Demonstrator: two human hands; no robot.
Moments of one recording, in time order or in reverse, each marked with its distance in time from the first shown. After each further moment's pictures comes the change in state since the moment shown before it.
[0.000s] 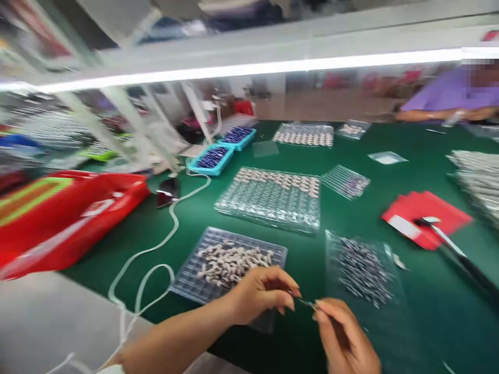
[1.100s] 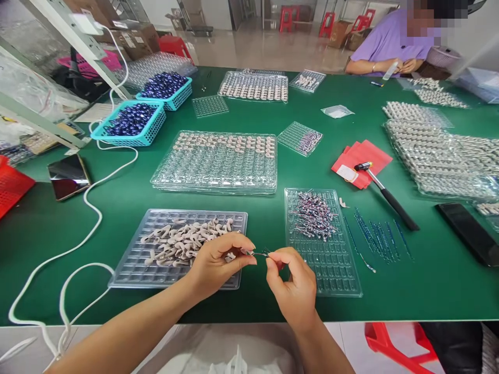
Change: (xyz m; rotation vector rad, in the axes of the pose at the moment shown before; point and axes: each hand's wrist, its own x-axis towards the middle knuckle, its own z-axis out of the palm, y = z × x) left_hand 0.000 -0.008 -0.011 0.721 0.058 0.409; right_hand 0.003 -0.021 0.010 -0.132 -0.048 -0.055
